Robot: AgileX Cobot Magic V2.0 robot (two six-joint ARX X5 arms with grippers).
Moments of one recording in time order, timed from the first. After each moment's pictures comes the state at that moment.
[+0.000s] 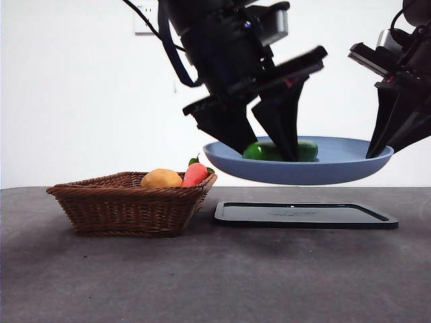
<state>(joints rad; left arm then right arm) -0.87 1.78 1.38 -0.53 0.06 -0.09 0.16 1.39 0.97 -0.67 -0.44 0.26</state>
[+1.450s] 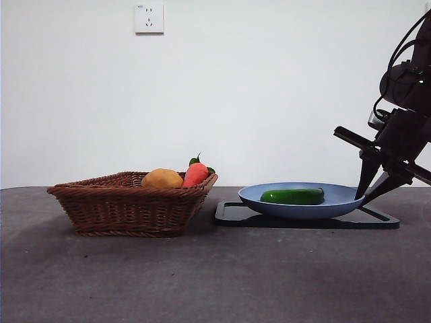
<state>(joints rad) -0.87 1.11 1.38 -0.78 0.05 -0.04 0.02 1.94 1.33 -0.49 -0.41 0.42</state>
